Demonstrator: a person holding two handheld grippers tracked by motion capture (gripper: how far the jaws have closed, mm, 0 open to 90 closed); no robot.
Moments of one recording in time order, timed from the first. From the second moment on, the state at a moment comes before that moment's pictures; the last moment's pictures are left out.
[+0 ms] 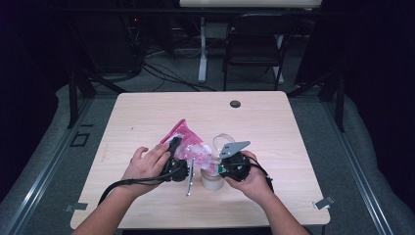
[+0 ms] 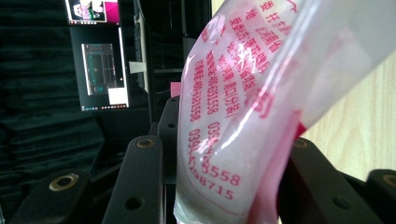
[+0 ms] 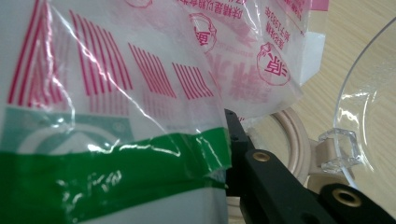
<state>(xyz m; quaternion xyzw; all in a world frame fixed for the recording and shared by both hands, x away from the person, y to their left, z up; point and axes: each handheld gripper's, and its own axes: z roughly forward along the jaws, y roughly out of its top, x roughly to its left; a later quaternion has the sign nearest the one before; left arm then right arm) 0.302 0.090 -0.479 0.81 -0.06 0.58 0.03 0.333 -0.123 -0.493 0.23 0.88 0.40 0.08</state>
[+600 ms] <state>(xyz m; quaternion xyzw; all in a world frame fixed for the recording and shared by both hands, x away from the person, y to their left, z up) 0.301 0.099 -0.486 0.82 -0.02 0.56 0.07 0.332 -0.122 -0.491 0.22 0.88 0.41 0.08</state>
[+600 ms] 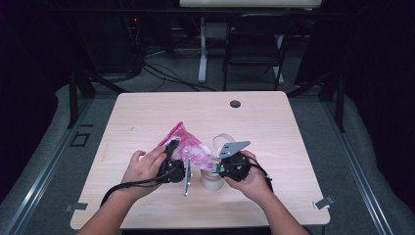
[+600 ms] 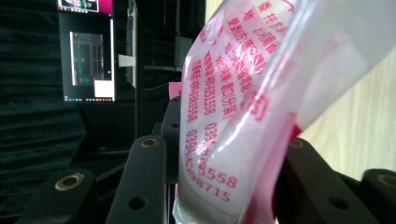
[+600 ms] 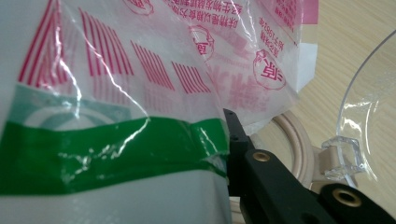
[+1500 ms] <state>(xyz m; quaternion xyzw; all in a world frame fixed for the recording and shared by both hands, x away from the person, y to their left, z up) 0.300 0.111 -0.504 0.84 0.01 0.54 0.10 0.330 -0.124 -0.485 0.23 0.86 0.44 0.10</state>
